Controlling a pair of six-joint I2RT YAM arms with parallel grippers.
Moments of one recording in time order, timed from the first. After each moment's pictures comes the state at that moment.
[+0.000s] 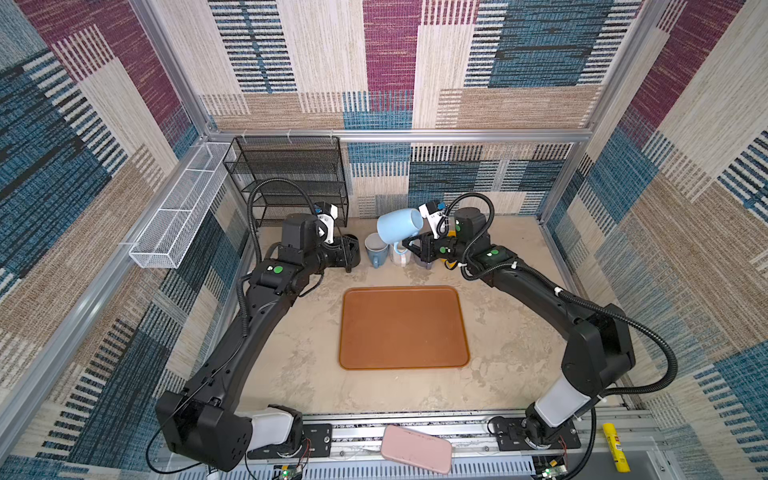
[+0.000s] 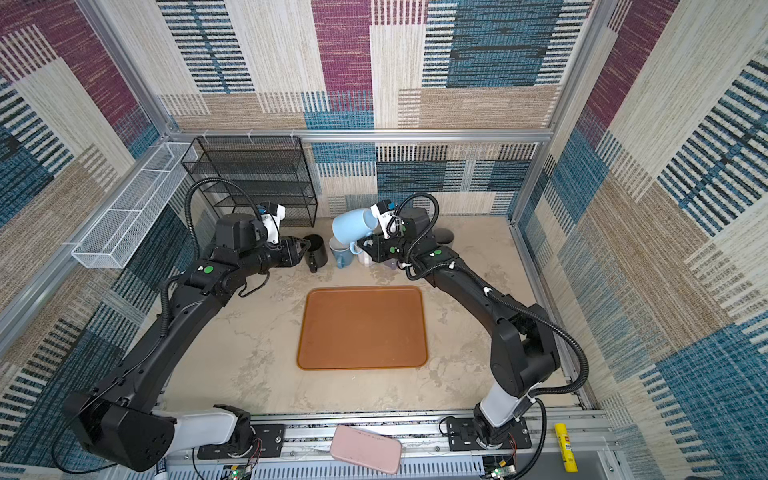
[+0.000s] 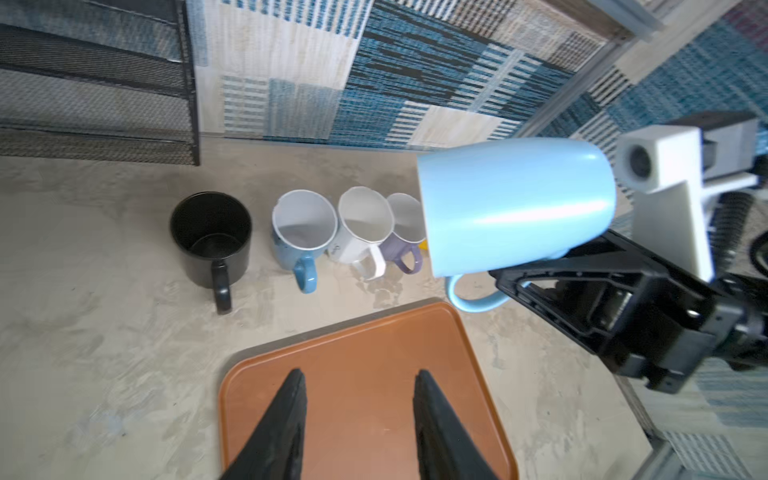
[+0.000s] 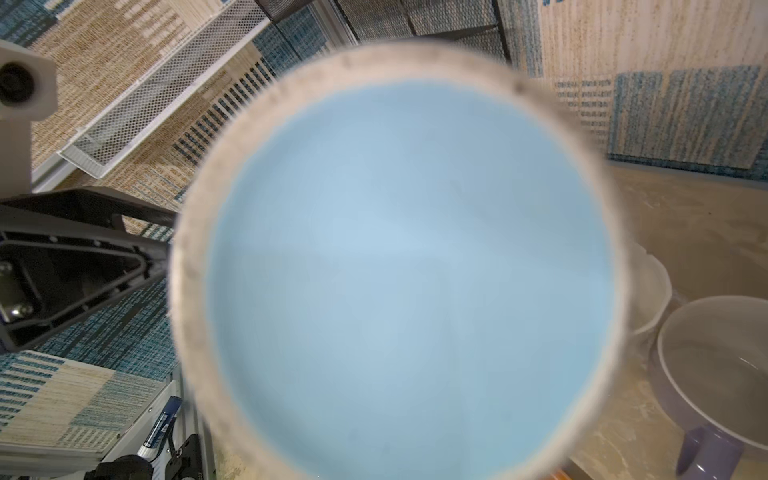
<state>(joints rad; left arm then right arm) -0.29 1.31 1.33 -0.52 0.30 -0.32 0.47 1.65 1.38 -0.09 -0.56 0.34</state>
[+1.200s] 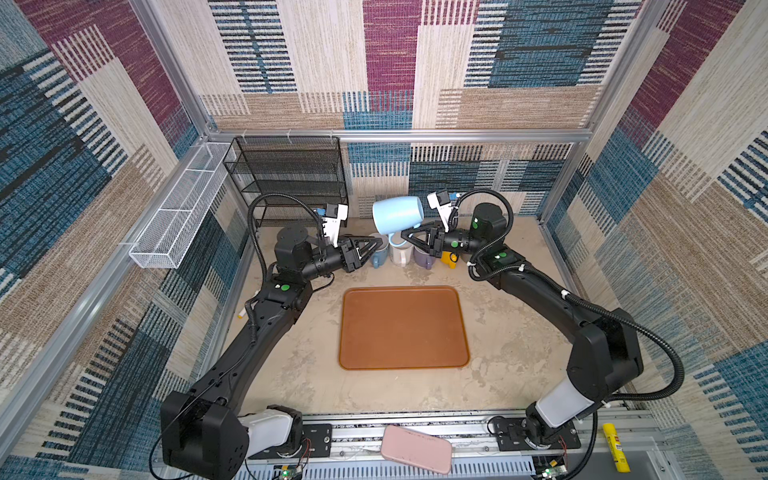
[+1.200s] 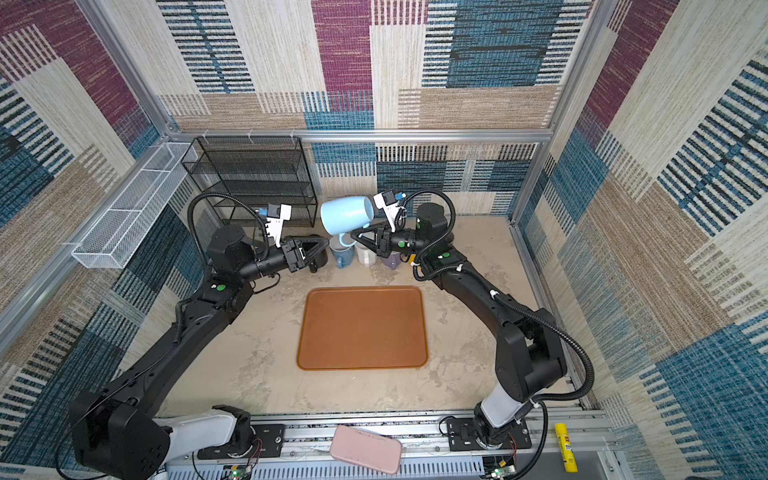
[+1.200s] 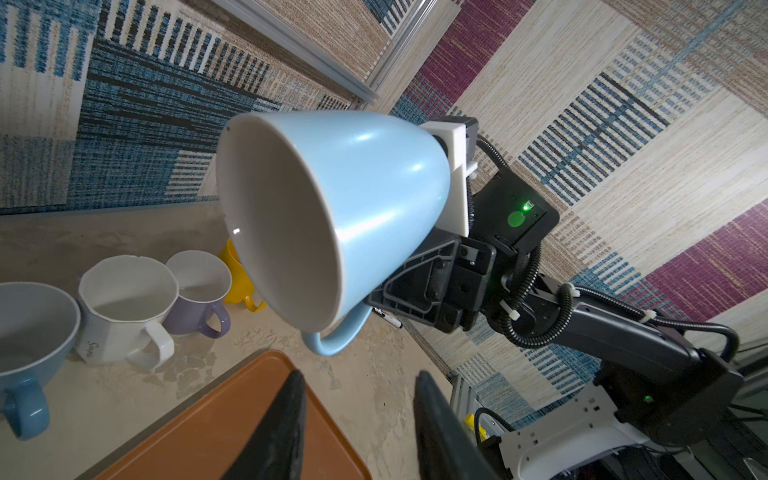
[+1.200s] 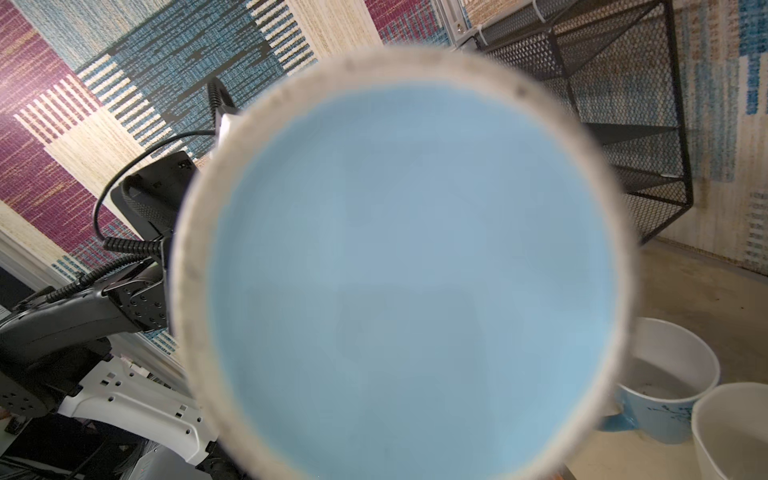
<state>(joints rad) -0.27 1.26 1.07 0.15 0.79 -0.60 0.42 1.61 1.30 0.32 -0.93 0.51</state>
